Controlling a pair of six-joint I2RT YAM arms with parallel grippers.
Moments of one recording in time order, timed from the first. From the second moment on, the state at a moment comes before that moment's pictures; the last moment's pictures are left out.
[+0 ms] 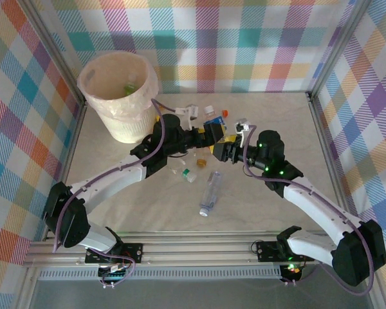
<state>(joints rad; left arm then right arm) -0.73 1.47 1.16 0.11 0.28 -0.81 0.52 1.09 0.76 0.12 -0.47 0.42</state>
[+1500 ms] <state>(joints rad) -0.70 1.44 1.15 -0.03 -0.03 -0.74 0.55 0.99 0.81 -0.08 -0.04 0.33</state>
